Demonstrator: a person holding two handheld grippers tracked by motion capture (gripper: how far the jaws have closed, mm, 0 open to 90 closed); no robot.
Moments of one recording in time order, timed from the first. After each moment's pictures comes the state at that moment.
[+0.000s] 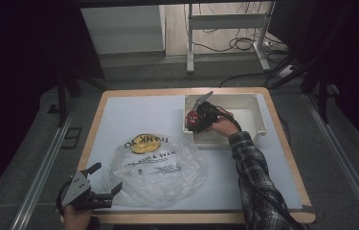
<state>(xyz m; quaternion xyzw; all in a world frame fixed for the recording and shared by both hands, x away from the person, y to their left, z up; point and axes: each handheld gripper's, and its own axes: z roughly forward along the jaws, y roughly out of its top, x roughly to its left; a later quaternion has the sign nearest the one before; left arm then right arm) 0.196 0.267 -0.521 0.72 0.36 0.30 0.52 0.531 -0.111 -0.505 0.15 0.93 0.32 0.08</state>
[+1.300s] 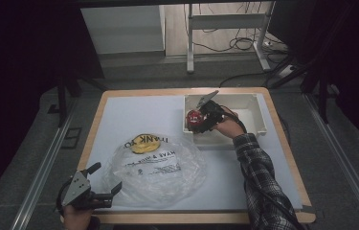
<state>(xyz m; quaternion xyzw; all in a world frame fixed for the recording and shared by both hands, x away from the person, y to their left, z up) 0.195 0.267 -0.521 0.72 0.36 0.30 0.52 0.518 -0.123 -0.488 0.16 0.92 0.33 0.11</state>
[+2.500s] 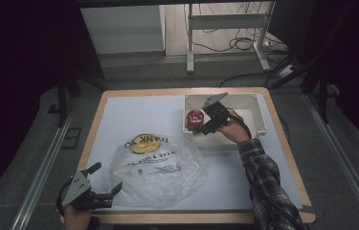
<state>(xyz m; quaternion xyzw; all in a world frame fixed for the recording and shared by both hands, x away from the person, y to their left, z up) 0.195 0.266 -0.521 0.72 0.36 0.30 0.52 0.498 -0.139 -0.476 0.18 0.90 0.38 0.12</state>
